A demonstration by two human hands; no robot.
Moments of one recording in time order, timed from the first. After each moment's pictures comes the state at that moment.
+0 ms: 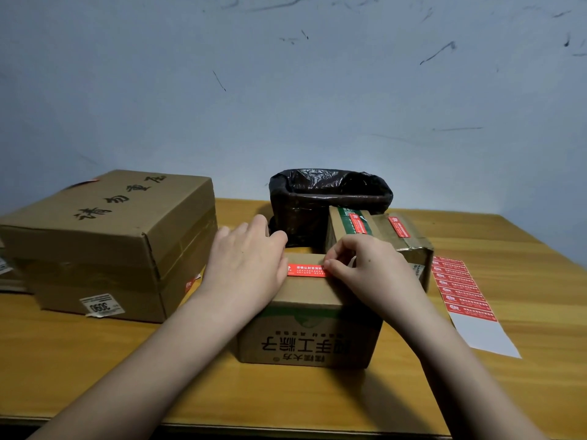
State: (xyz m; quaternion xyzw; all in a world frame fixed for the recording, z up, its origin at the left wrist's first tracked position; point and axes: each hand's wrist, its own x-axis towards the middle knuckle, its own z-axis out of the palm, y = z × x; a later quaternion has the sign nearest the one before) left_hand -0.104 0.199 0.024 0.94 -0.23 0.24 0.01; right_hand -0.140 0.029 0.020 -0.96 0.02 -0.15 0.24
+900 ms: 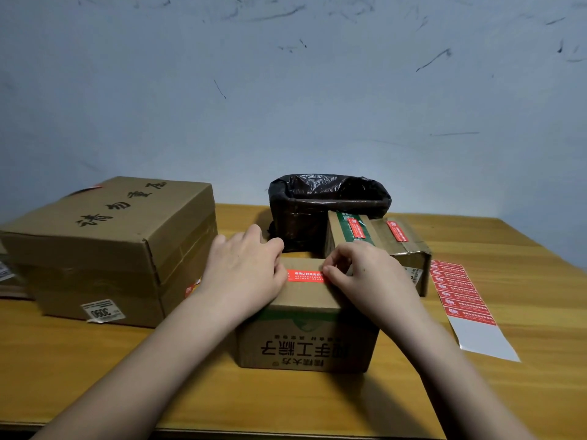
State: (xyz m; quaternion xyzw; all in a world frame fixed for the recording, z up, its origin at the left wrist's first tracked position) left_hand -0.097 0.202 0.023 0.96 -0.22 0.17 0.02; right_hand -0.142 0.031 0.017 -0.97 0.01 -0.17 0.17
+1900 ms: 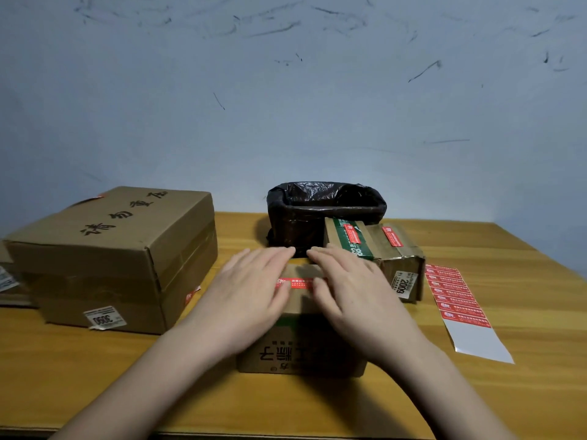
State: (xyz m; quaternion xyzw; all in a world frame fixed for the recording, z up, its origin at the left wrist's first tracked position) left_hand -0.115 0.212 0.008 0.92 -0.32 0.17 0.11; right_hand -0.164 0.044 0.008 -0.97 -0.09 -0.21 0.11
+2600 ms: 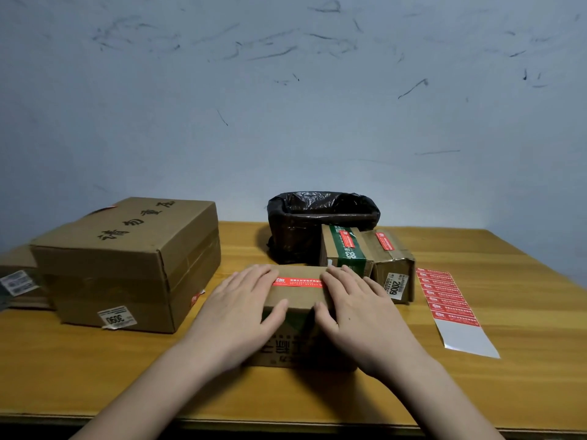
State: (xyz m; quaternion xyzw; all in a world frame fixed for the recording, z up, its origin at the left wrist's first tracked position) left_hand -0.133 0.223 -0.011 0.95 -0.28 0.14 0.09; right_hand -0.184 0.040 -0.008 -0.99 -0.03 -0.15 0.05
